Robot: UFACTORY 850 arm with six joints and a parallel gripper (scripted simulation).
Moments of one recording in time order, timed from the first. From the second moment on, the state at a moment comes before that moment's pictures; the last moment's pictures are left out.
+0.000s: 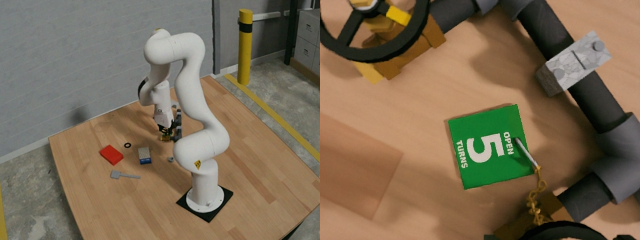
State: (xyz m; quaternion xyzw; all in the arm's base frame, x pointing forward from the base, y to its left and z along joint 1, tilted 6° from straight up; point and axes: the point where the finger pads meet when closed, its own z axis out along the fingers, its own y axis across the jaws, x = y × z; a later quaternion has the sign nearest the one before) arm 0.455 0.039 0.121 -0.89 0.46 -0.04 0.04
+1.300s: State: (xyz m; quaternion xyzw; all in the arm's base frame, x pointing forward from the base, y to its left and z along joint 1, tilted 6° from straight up) arm 0.455 0.039 0.121 -0.90 -0.42 -0.07 -0.06
